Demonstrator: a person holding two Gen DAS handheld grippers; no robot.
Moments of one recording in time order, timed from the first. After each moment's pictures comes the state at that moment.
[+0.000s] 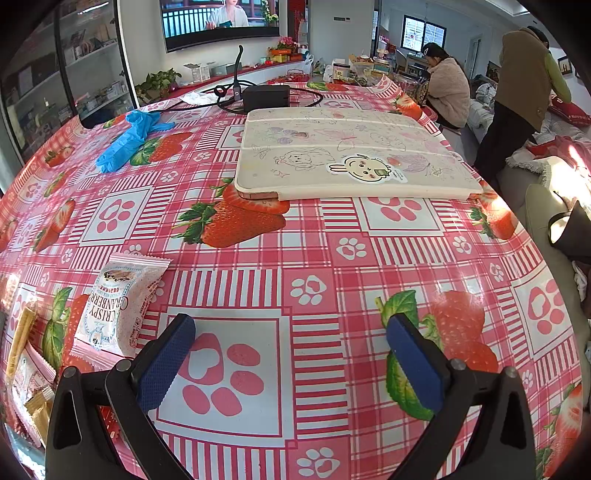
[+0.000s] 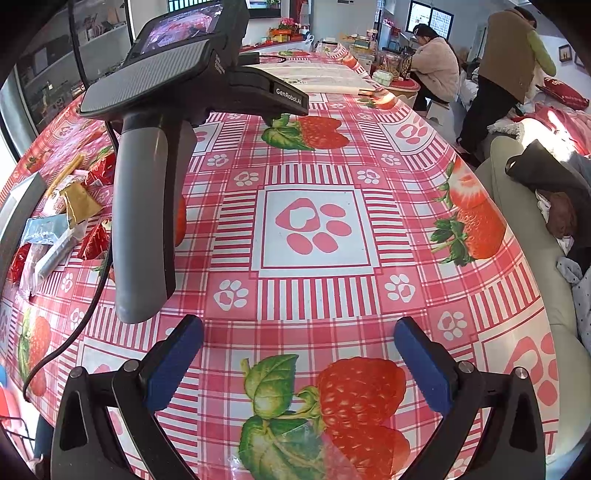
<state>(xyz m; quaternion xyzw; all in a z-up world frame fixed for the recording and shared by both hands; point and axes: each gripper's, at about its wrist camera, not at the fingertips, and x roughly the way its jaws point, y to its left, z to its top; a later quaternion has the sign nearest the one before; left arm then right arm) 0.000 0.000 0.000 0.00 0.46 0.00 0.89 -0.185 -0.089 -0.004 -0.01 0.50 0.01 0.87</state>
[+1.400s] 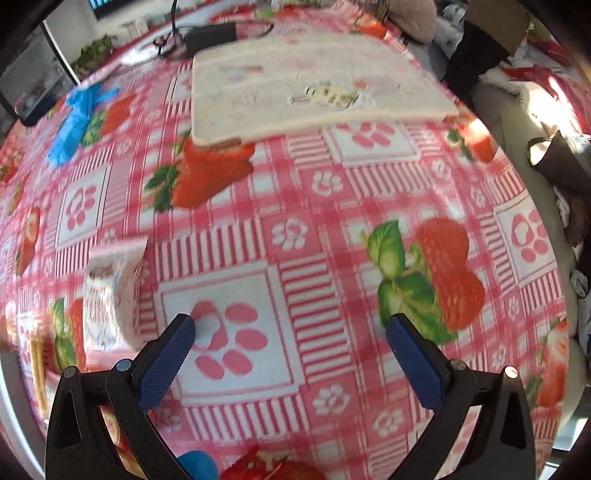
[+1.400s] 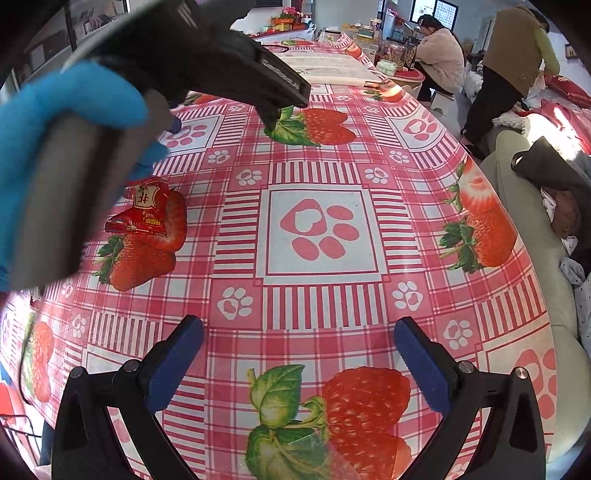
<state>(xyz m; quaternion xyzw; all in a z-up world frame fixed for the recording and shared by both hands) 0.024 0.001 0.005 0.07 0.61 -0.07 0.79 -0.169 -0.087 -0.007 0.00 0.52 0.01 0.85</state>
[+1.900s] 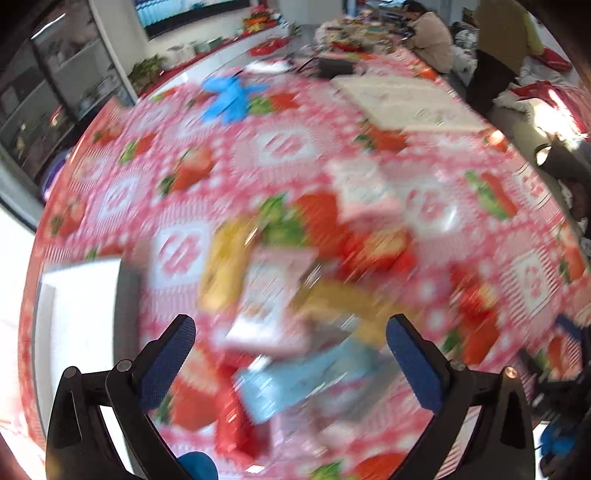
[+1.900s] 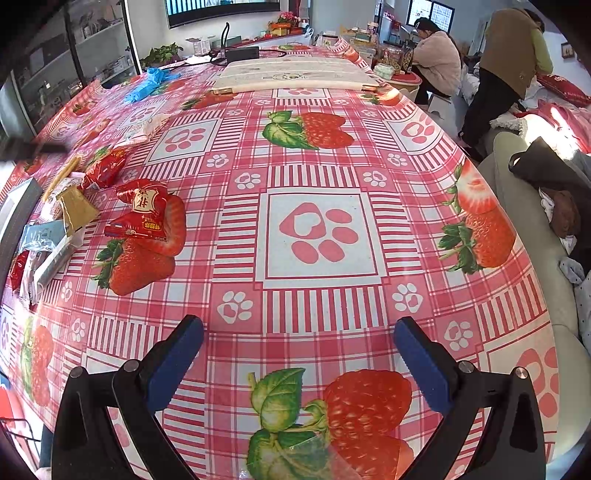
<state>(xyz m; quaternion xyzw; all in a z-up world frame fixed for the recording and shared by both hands) -0.108 0.196 0.059 0.07 0.54 -0.02 0.84 -0.172 -0.087 -0.007 0.00 0.51 0.01 0.86</state>
